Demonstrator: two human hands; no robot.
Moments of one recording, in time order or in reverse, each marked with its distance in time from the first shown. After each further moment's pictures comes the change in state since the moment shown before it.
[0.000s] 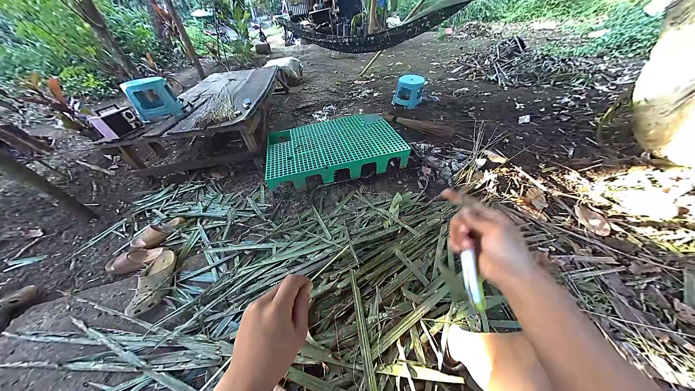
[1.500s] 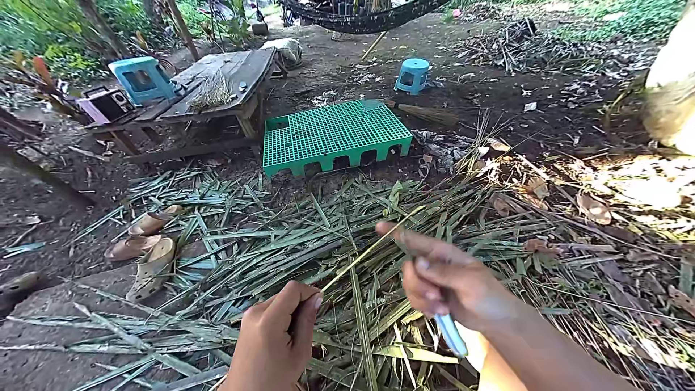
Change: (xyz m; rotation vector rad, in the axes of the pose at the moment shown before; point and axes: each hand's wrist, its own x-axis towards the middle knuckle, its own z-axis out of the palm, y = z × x) left_hand -0.013 0.020 -0.017 -0.393 -0.060 -0.035; right_hand -0.060 0.008 0.047 0.314 -0.758 0.080
